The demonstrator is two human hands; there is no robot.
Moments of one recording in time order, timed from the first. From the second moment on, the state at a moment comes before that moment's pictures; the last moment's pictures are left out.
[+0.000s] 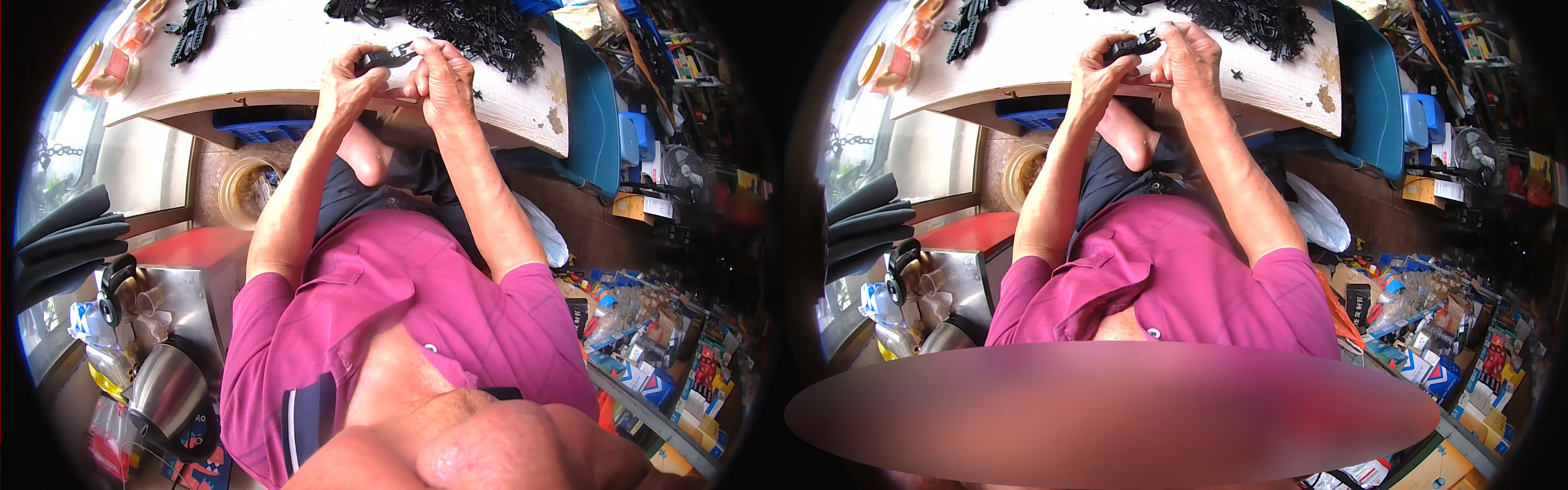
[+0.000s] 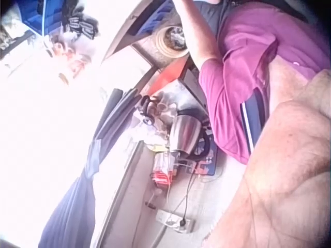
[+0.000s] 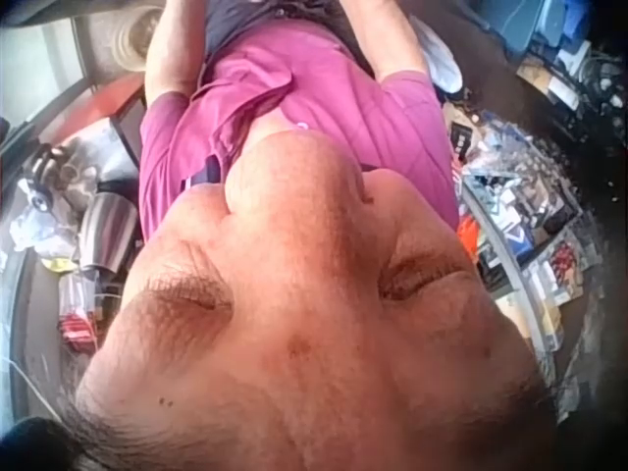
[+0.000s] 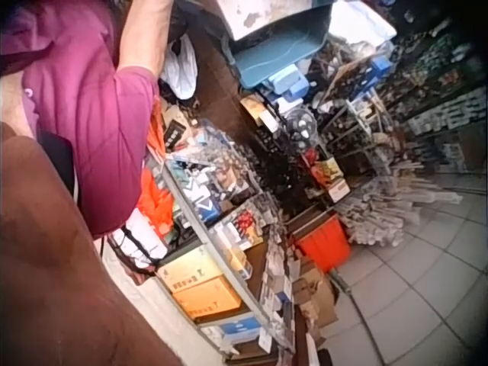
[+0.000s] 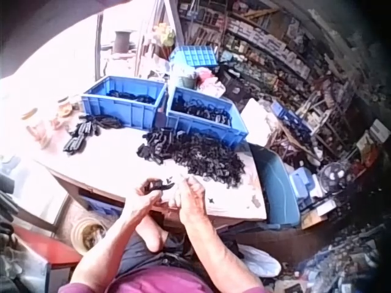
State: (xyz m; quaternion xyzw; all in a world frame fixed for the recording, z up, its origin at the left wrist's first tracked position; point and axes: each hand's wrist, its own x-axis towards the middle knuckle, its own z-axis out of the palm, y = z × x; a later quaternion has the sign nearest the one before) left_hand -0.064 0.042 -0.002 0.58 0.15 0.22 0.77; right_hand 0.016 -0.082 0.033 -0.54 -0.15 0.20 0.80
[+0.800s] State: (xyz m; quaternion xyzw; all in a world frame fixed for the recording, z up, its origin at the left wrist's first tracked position) left_hand -0.058 0.042 -0.014 0.73 0.11 0.23 0.64; right_hand 0.008 -0.081 0.019 -0.54 -0.13 0.22 0.80
